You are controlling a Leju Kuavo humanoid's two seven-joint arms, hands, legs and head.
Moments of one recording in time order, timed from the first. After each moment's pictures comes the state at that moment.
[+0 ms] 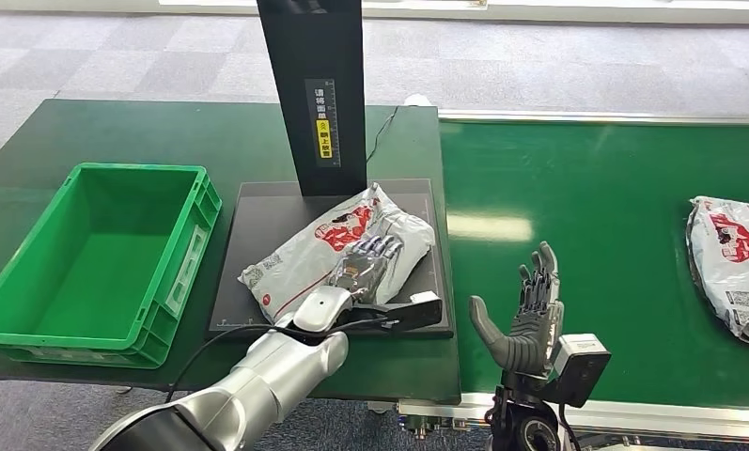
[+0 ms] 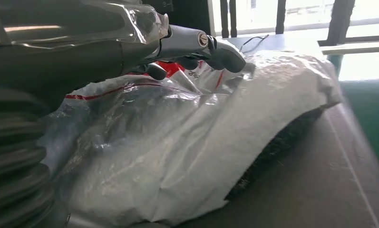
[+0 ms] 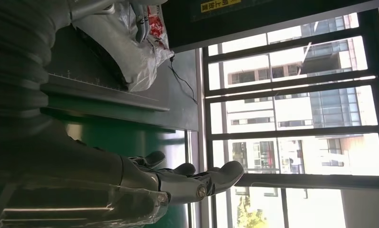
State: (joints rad) left arm -0.76 -0.35 -0.52 -0.42 -1.27 0.22 0.10; right arm 0.00 0.24 -0.01 -1.40 0.01 0.03 -0.61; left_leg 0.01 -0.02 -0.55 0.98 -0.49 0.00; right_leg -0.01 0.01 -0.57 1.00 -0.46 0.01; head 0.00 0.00
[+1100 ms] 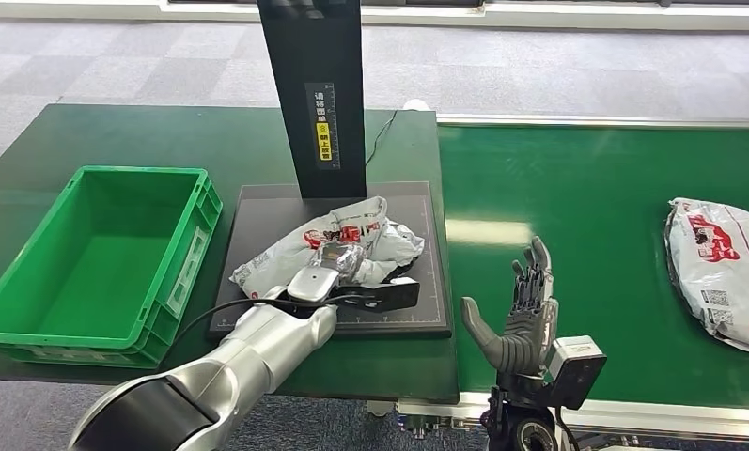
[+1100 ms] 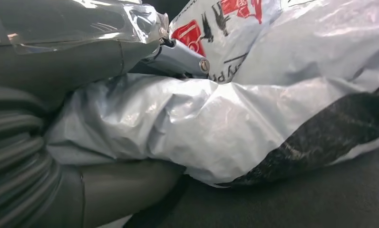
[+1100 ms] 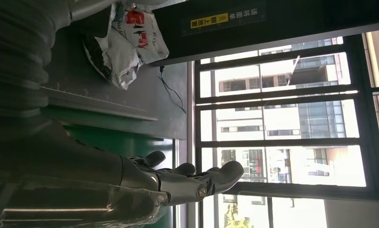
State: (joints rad) left arm -0.86 -0.32 -0.47 -0.32 -1.34 -0.02 0.24; right arm 0.02 0.25 0.03 -1.44 0.04 0.04 -0.61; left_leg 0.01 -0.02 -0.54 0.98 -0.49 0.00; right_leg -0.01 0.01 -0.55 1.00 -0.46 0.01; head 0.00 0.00
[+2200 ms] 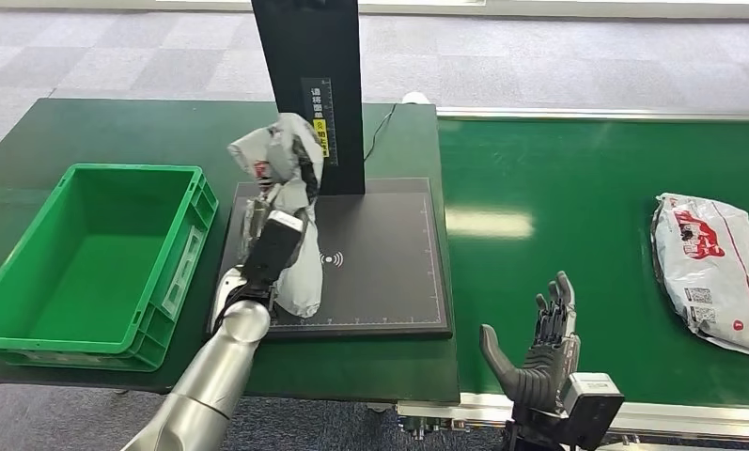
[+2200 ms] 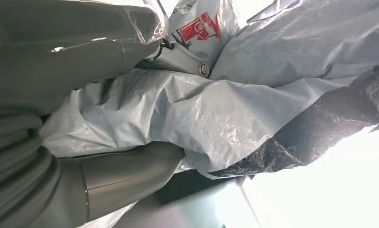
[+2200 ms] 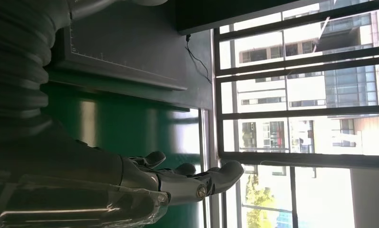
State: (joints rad) left arm -0.47 -0.23 -0.18 -1.08 -0.56 0.43 -0.40; right arm 0.16 0.26 -0.01 -1.52 0.05 -0.02 -0.62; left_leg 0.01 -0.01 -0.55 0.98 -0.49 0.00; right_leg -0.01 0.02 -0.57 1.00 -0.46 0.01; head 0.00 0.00
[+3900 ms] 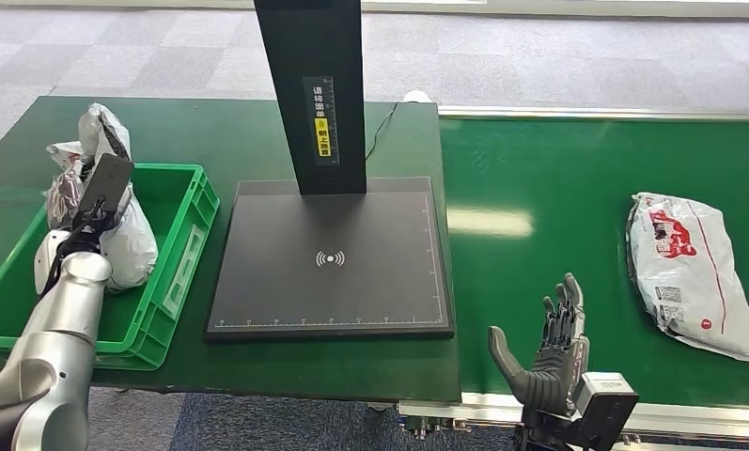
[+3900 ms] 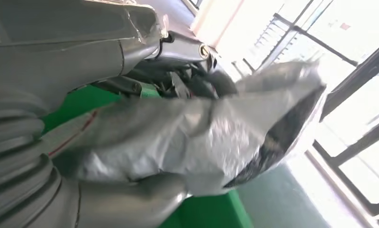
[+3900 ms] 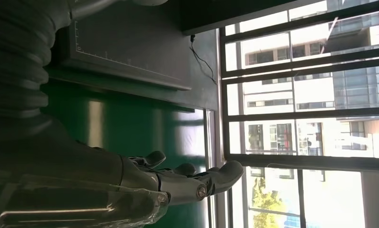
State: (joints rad) left arm -0.74 0.18 0.25 -0.76 -0.83 0.35 -0.16; right arm 0.17 0.28 -0.06 -1.57 0.07 0.04 -0.57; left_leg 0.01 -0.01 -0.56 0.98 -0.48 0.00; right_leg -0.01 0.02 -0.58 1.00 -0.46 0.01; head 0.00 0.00
